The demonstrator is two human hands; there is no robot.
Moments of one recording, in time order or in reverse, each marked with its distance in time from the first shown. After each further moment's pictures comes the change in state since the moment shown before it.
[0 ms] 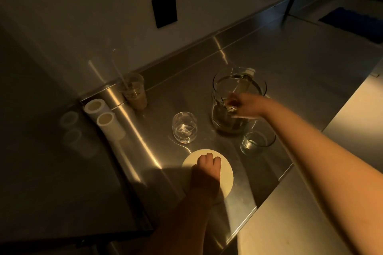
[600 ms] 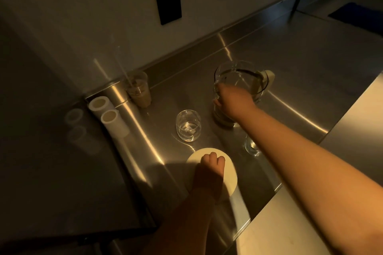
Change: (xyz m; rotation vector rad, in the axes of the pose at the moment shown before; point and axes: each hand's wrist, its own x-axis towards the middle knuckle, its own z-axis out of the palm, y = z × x) left_hand 0.000 -0.003 0.007 0.063 -0.007 0.073; right_hand 0.030 -0.029 0.035 -0.298 0.461 -0.145
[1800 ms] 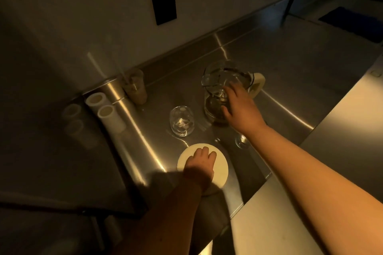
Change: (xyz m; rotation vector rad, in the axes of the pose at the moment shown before) left_hand -0.005 -0.004 -0.010 -0.114 -0.214 -0.012; right_hand -0.065 0.019 -0.008 0.123 0.135 0.012
